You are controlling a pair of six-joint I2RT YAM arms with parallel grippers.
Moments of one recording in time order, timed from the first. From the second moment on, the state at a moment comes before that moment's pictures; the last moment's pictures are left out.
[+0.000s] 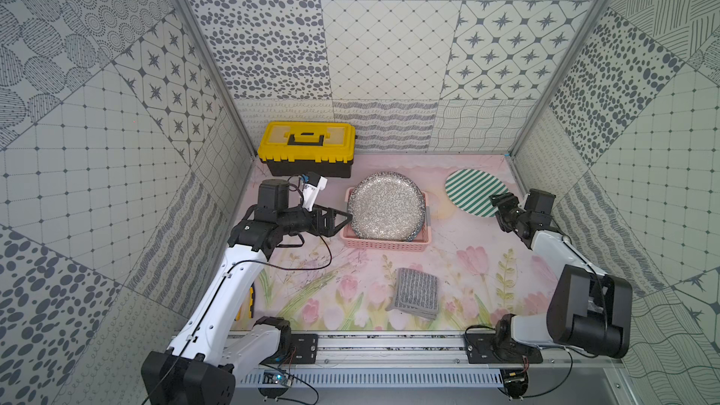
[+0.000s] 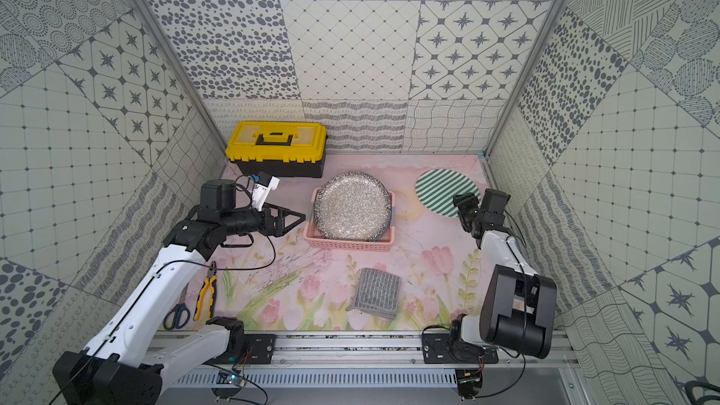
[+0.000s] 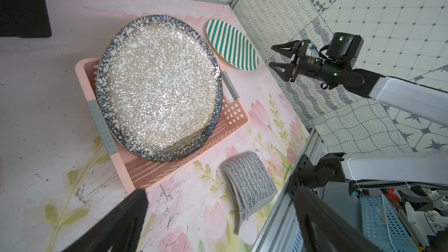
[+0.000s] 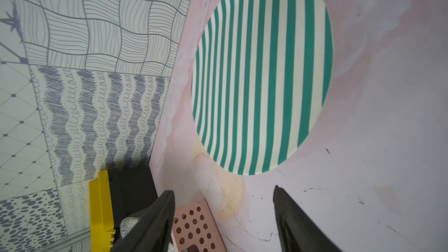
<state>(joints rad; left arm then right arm) -0.12 1.07 1.03 -0.61 0.75 -0.13 -0.26 1.35 0.76 -0.04 -0.35 0.95</state>
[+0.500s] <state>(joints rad) -0.13 1.30 1.08 -0.66 0.62 -0.02 0.23 1.54 1.14 -0.26 -0.50 0.45</state>
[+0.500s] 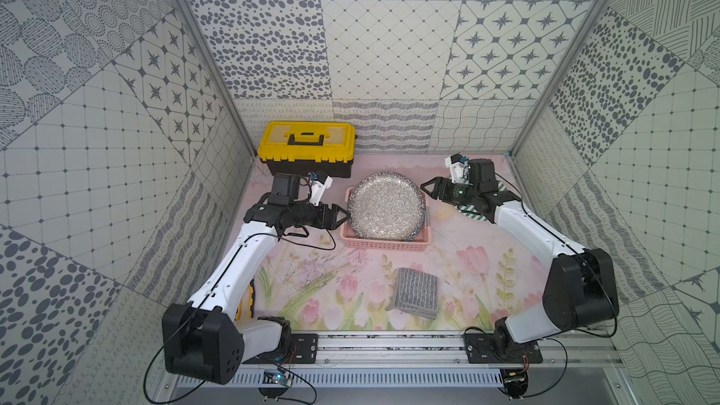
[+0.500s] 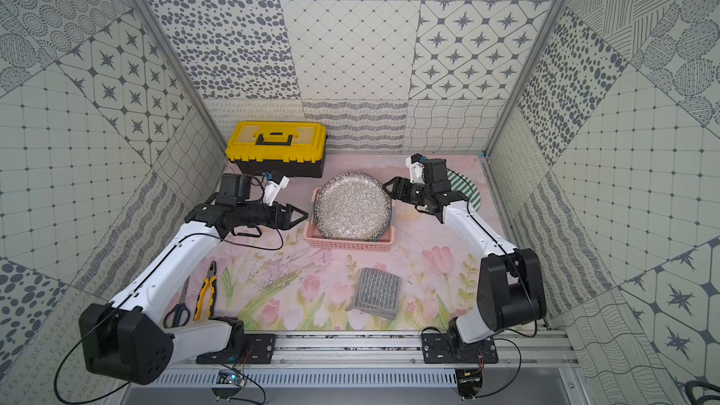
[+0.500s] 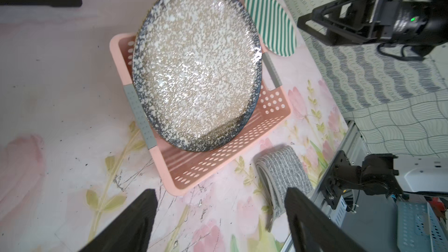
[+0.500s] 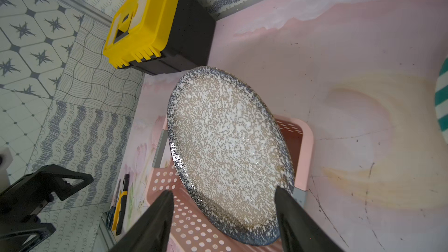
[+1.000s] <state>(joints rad) -0.23 1.65 1.10 -0.63 0.38 0.02 0.32 1.76 1.38 -0.40 -0.40 0.25</state>
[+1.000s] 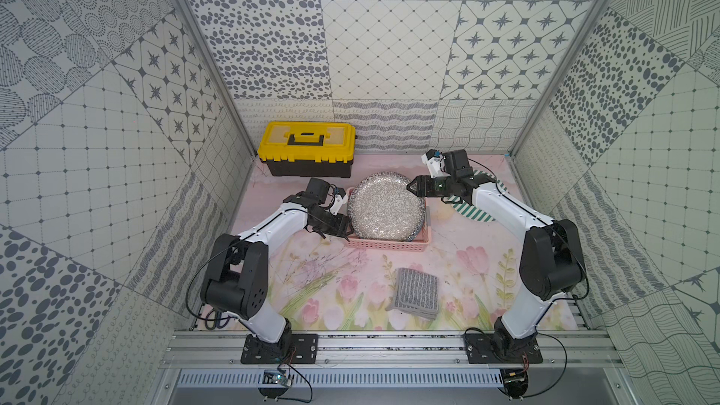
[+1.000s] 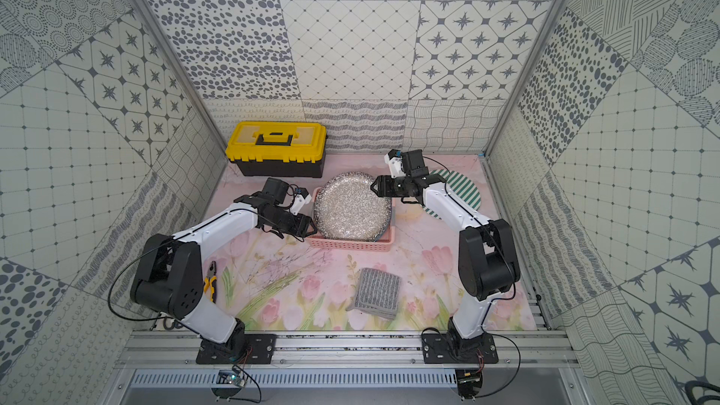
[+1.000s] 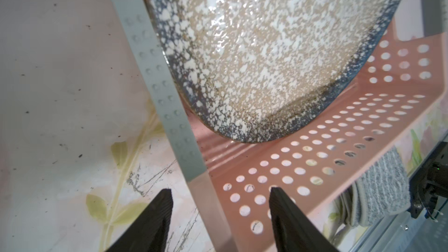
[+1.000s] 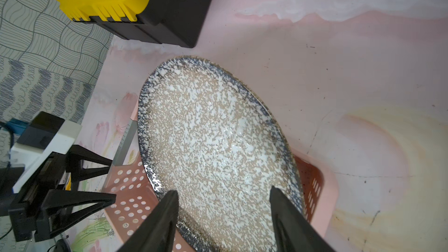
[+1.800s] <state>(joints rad) -0.25 1.81 1.16 -0.59 0.34 -0.08 0.32 1.86 1.38 -0.46 -0.33 0.10</state>
